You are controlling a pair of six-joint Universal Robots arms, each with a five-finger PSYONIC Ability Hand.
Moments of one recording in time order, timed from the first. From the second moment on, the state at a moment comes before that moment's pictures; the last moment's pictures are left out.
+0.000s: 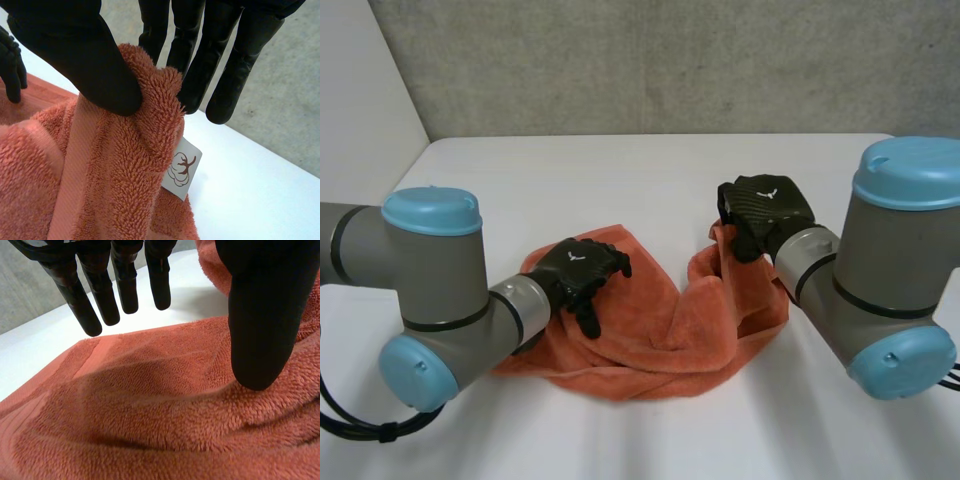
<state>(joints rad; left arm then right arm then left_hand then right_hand) 4.22 -2.13 -1.43 3.12 -1.31 3.39 2.09 -1.16 1.40 -0.03 1.55 2.99 0.42 0.41 0.41 0.40 0.22 0.96 1.15 1.18 1.19 0.96</state>
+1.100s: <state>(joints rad) 4.15 -2.29 -1.19 3.26 -1.29 3.33 2.01 -1.60 1.44 0.07 1.44 2.99 1.14 1.19 1.19 1.19 0.96 0.96 1.17 1.18 1.19 0.97</state>
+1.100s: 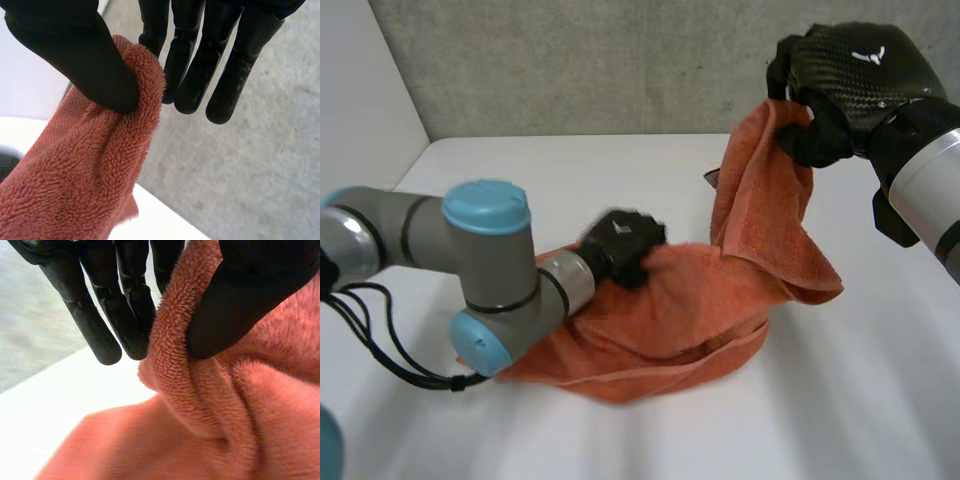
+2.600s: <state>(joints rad) 4.12 -2.00 -1.84 3.64 -1.59 3.62 1.86 -0.97 1.30 0.08 1.50 3.03 1.10 1.12 1.11 1.11 0.94 0.97 1.17 1.18 1.19 0.98</state>
